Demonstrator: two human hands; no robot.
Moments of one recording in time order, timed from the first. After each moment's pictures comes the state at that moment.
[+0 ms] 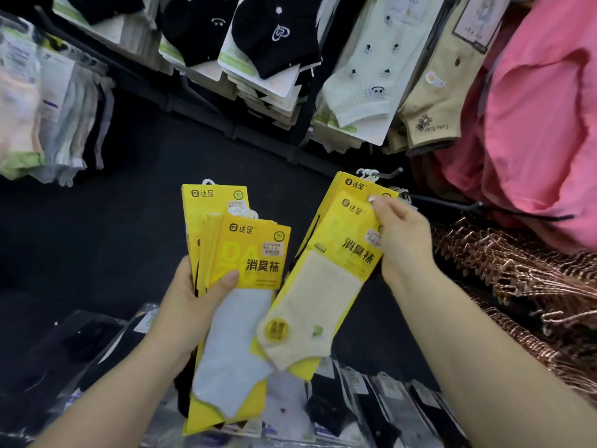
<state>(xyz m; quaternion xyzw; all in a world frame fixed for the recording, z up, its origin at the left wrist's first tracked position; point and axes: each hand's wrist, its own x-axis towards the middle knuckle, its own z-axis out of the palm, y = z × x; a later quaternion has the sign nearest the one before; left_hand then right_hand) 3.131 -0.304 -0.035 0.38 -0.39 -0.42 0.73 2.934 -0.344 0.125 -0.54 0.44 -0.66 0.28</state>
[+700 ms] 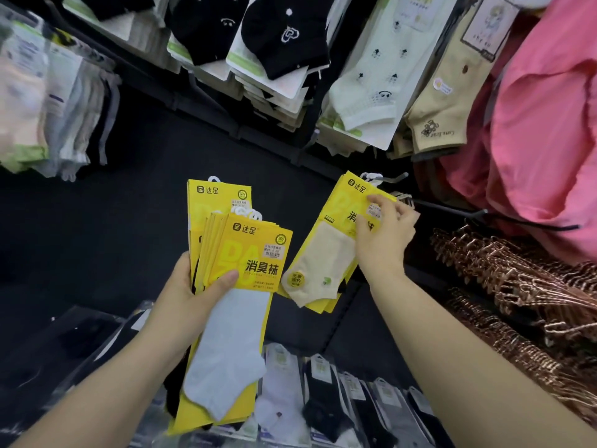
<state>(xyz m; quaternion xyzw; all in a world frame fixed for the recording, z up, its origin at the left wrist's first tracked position) 3.139 -0.305 -0.036 0.42 -0.41 -0.40 0.70 2.933 -0.388 0.101 -0.64 0.53 -0.55 -0.09</state>
